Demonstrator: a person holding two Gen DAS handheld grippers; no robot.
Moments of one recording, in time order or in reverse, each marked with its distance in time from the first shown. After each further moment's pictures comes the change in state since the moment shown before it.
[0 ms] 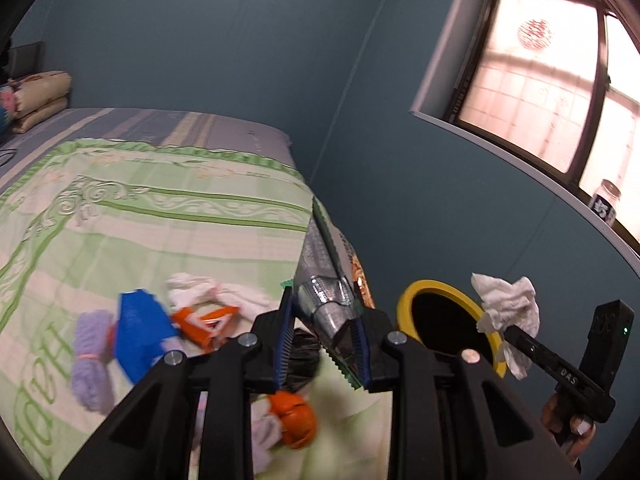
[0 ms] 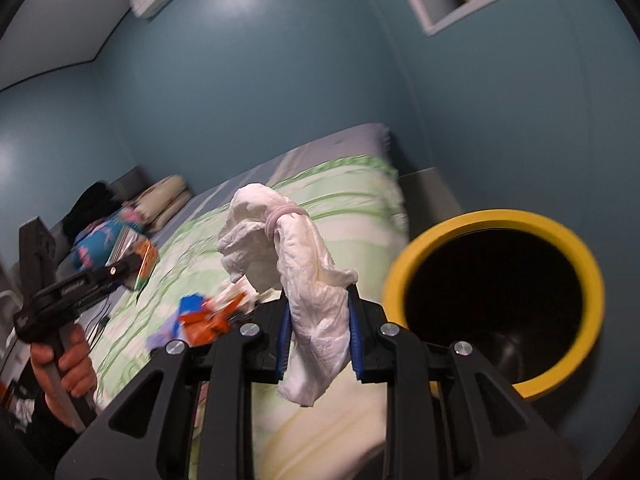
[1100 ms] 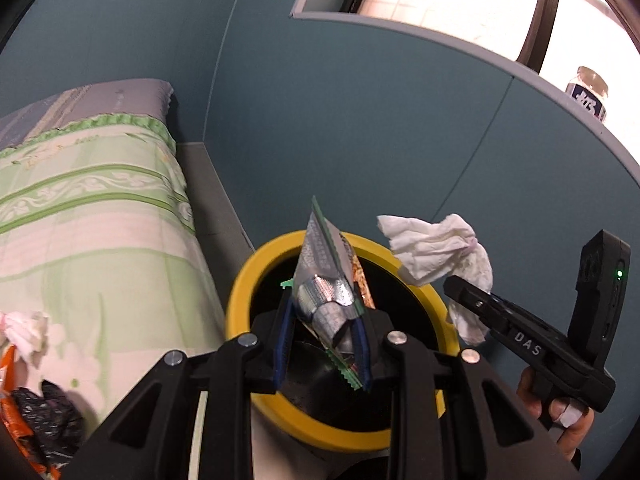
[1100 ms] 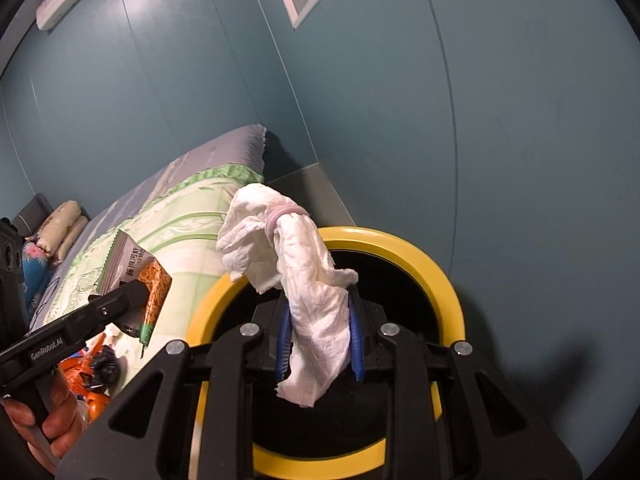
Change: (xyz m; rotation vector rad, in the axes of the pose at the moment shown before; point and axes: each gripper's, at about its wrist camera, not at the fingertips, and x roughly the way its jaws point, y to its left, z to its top) left arm 0.192 -0.177 -0.026 0.185 0.254 -0.246; right arm 0.030 -0.120 0.026 0.109 0.027 -0.366
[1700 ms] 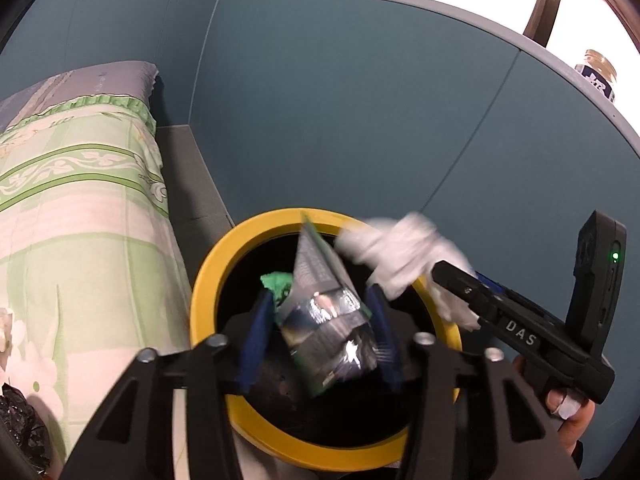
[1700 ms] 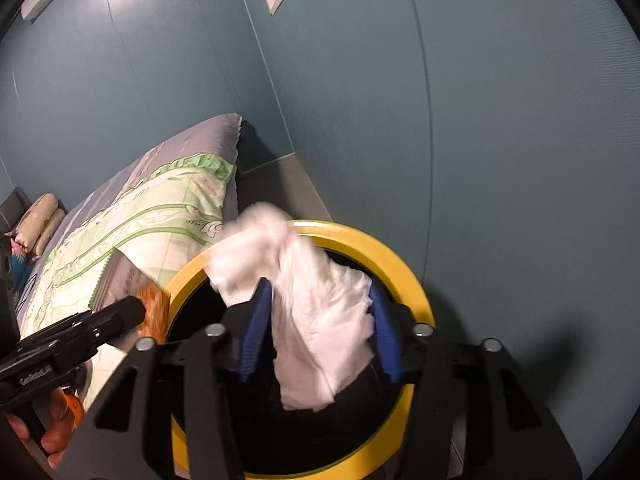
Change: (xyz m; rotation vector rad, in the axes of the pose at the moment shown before) left arm 0.045 0.002 -0.002 -0.007 0.049 -0.030; right arm 0.023 -0.024 0.009 -0.001 0.030 -0.084
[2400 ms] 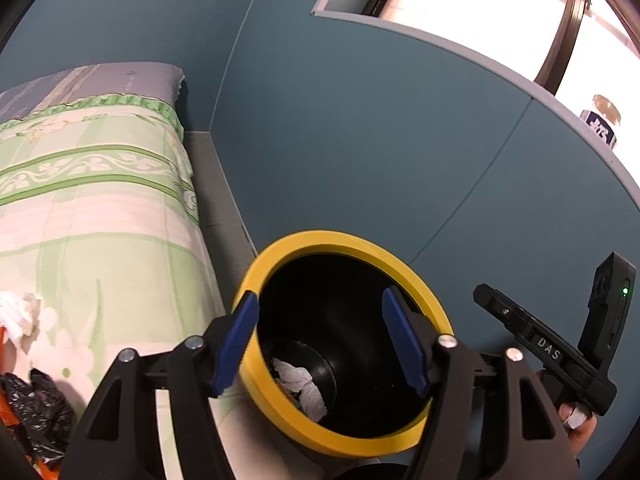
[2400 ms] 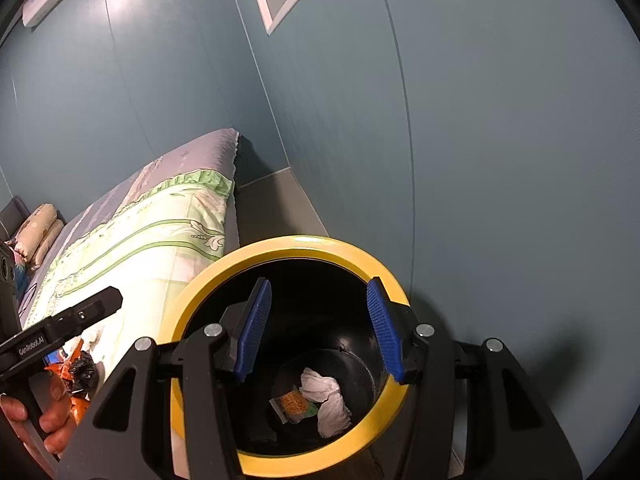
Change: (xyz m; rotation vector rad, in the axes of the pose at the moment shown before) left arm -0.046 0.023 0.002 -0.081 -0.073 0.029; right arm -0.037 -0.004 0.008 0.009 -0.050 -0.011
